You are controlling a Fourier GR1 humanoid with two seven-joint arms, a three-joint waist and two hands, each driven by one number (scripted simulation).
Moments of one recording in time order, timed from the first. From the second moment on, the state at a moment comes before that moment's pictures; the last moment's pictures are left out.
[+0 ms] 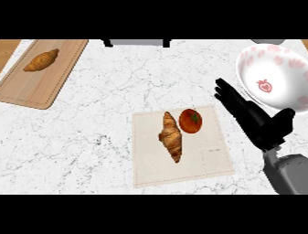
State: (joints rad) left arm -0.29 0.57 -0.01 -1.68 0.12 0.23 -0.15; right arm -0.26 -0.40 0.31 -1.51 -0.37 0.04 0.10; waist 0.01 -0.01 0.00
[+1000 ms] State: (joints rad) left arm -0.13 0.27 -0.23 -1.56 0.16 0.25 0.04; right arm -0.12 -0.18 0.20 -1.44 -0.35 0.04 -0.47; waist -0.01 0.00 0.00
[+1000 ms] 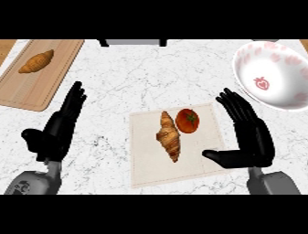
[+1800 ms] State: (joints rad) left arm -0.16 0.24 -0.19 -1.52 0.14 0.21 0.05; right arm -0.32 -0.41 0.15 -1.47 -0.33 0.11 0.06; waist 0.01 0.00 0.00
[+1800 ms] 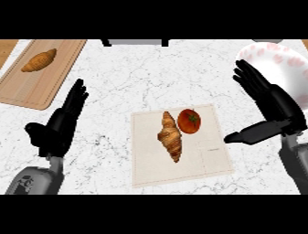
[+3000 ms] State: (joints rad) left arm -0.15 0.14 -0.13 -1.53 0.03 0.15 0.07; right arm -0.29 -0.27 0.07 -1.29 -0.23 0.39 0.00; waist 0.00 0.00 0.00
